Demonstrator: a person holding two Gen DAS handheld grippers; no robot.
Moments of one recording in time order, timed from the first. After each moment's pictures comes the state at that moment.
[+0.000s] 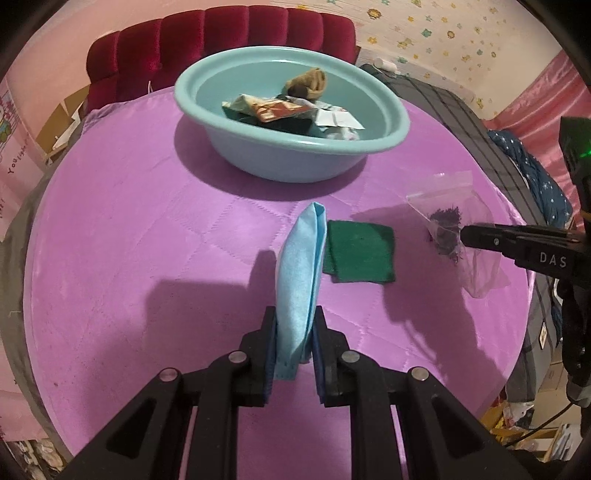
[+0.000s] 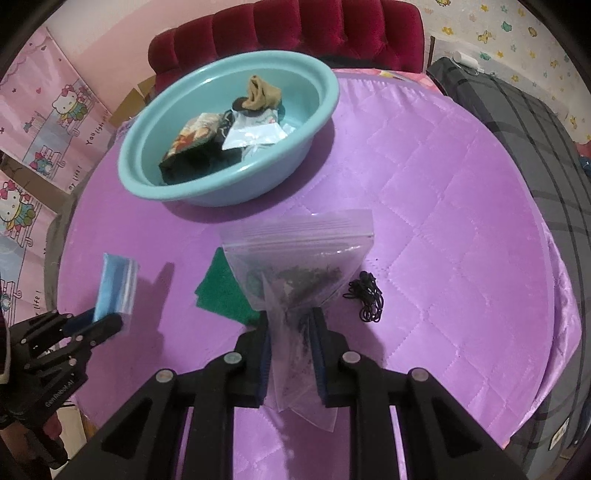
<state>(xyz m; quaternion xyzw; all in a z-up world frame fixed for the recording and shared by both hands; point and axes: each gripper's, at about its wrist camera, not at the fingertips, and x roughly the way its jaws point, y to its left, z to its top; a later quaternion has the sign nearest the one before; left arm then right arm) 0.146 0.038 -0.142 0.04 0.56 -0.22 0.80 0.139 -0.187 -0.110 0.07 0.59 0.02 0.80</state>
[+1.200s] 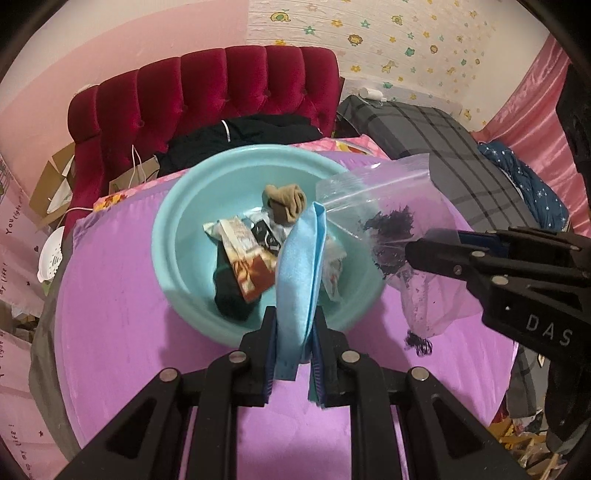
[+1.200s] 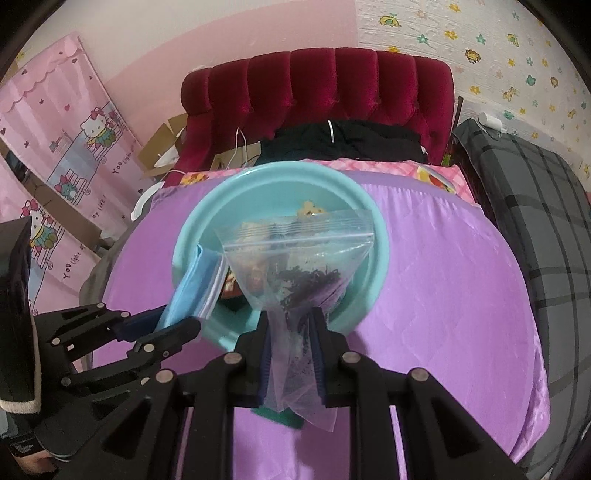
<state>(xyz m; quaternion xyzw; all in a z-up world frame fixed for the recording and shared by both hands) 0.253 -0.017 -0.060 0.07 0.51 -0.24 0.82 0.253 -0.156 -0.022 0.06 0.53 0.06 0.84</state>
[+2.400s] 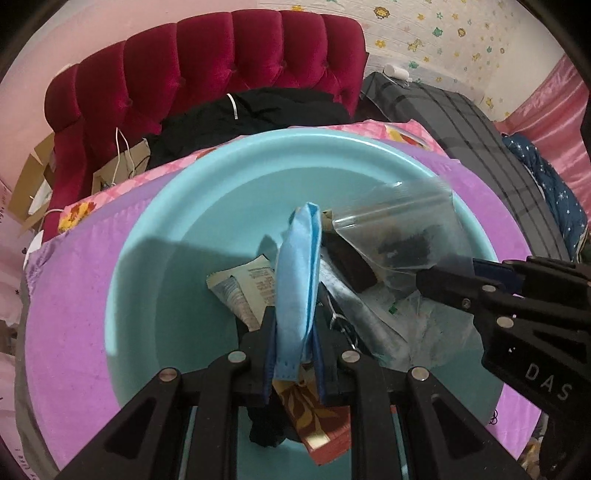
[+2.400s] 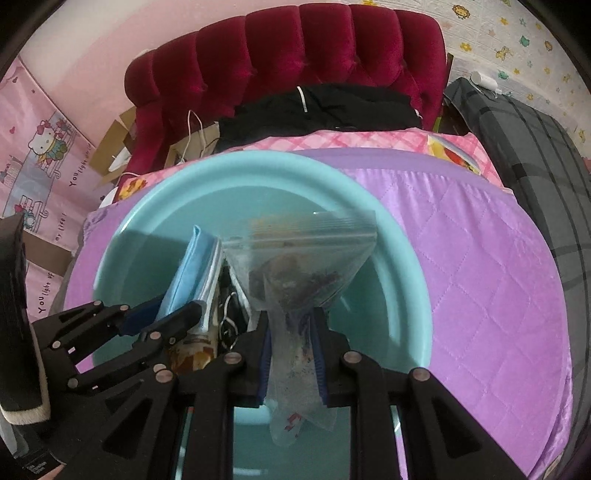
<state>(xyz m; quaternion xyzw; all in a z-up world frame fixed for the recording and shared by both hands) 0.390 -0.037 -0.153 0.08 0.55 -0.22 0.80 0.378 -0.165 -0.122 0.09 0.58 0.00 0.81</state>
